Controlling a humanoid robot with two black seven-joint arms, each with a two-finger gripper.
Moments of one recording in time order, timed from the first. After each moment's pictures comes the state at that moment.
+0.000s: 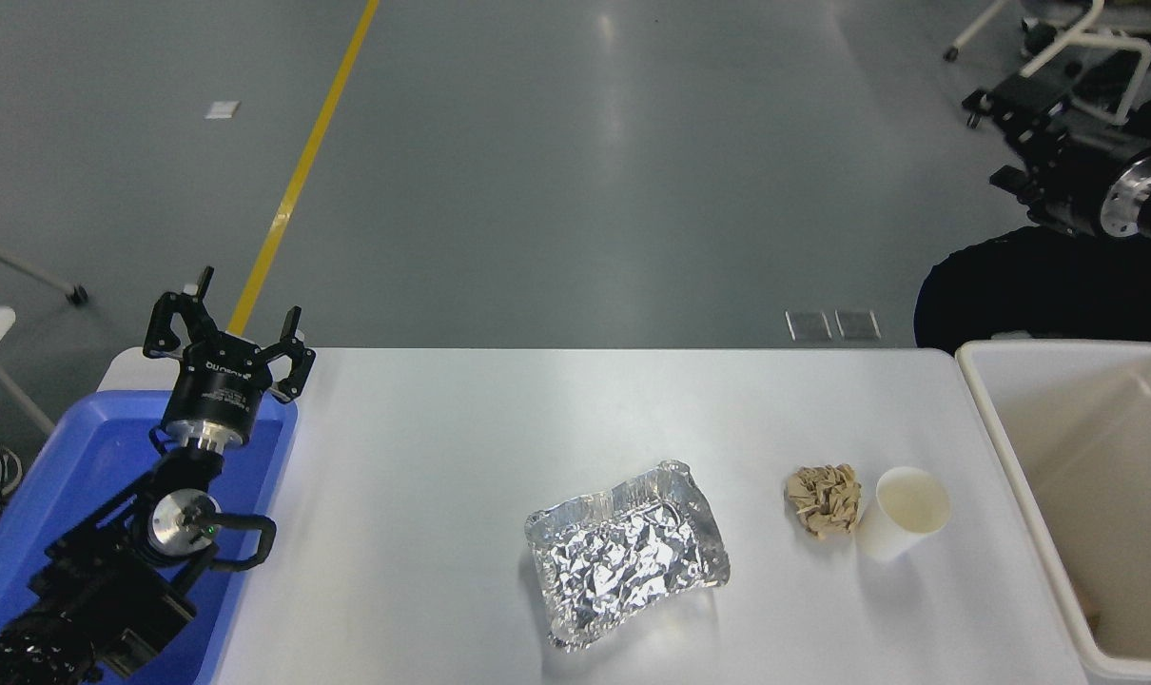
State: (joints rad) left arm -0.55 0.24 -0.94 -0.52 0.00 -0.56 -0.50; right arm 1.72 -0.58 -1.01 0.89 -0.10 0.21 0.27
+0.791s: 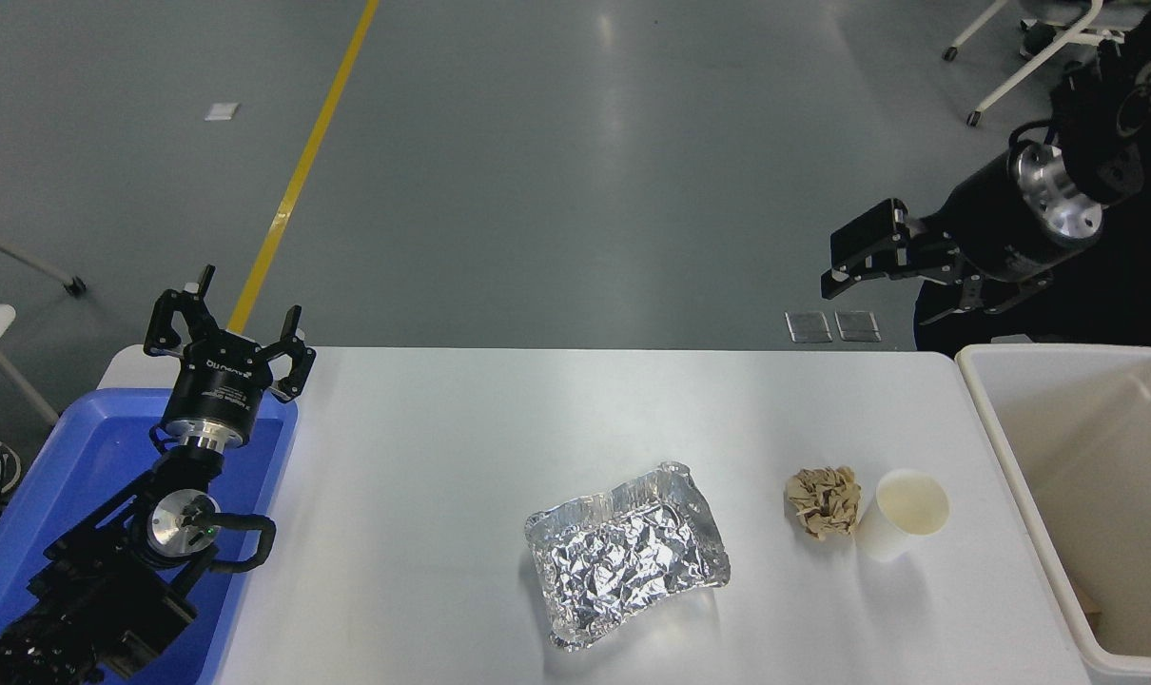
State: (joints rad) left arm -0.55 0.24 -0.94 -0.52 0.00 -0.56 -0.50; right arm 2.32 -0.36 -1.41 1.40 -0.12 0.75 0.25
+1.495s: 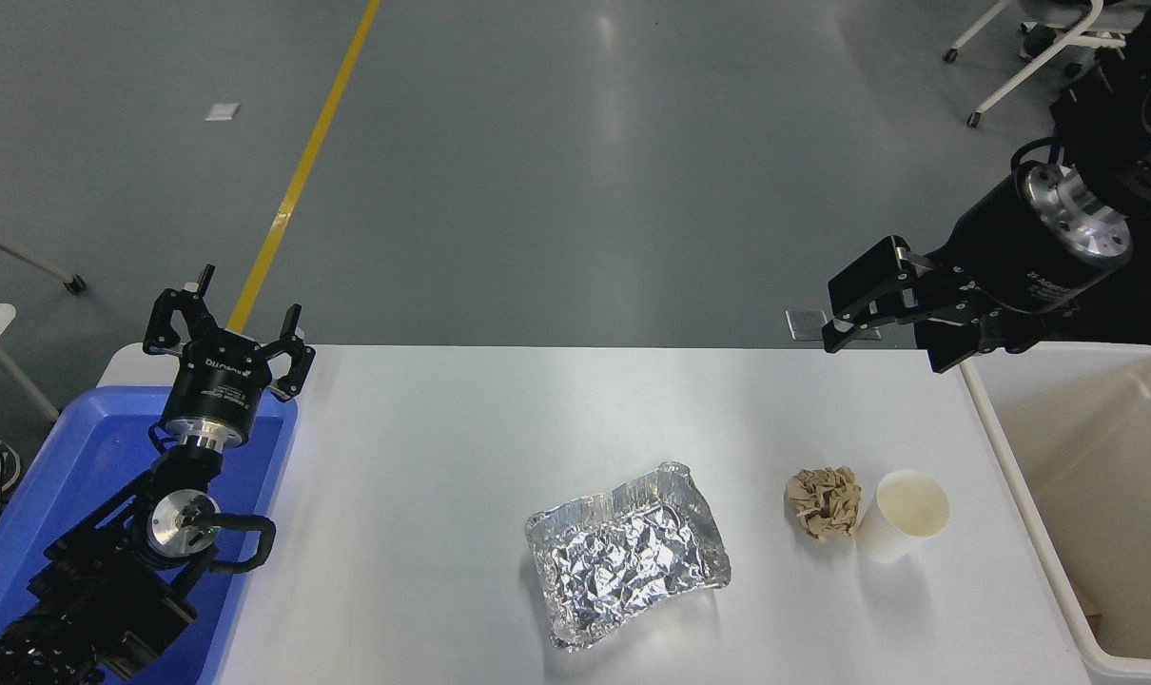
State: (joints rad) left arm -0.54 0.24 -0.94 -0.52 0.00 -0.56 -0.50; right arm 2.27 -0.37 -1.43 1.44 -0.19 0.78 0.25
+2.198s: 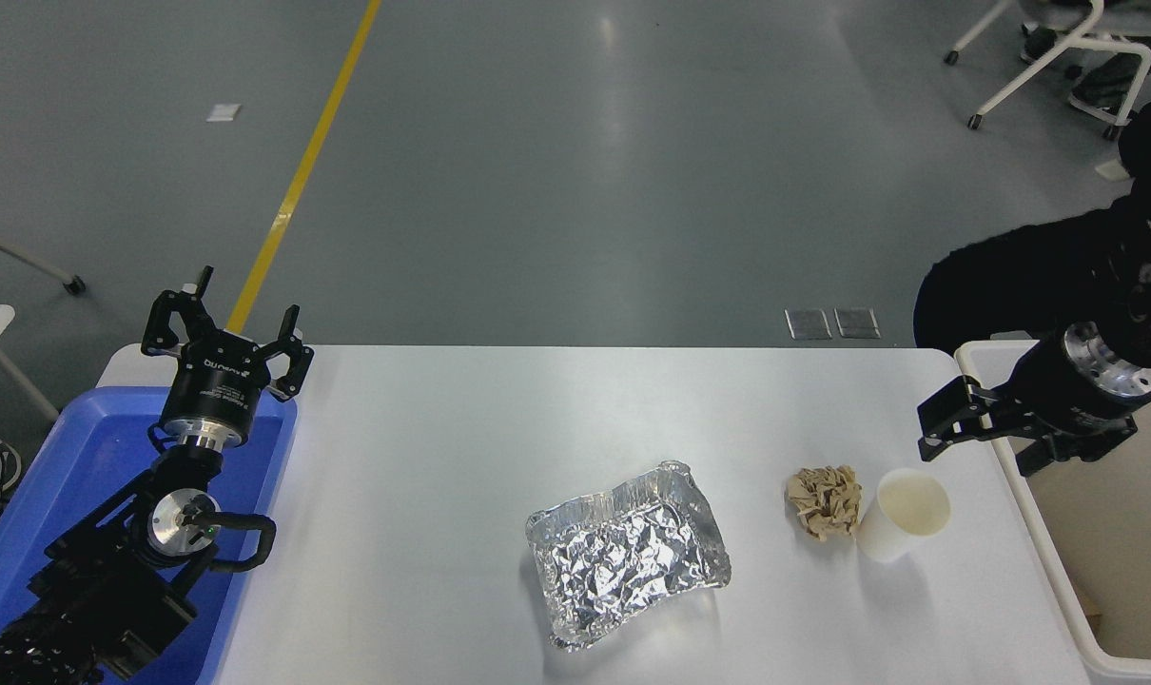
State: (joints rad) left arm -0.54 0.24 -0.94 -0.52 0.00 -0.56 -0.50; right arm 1.71 -0.47 -1.37 1.13 -0.35 0.56 0.25
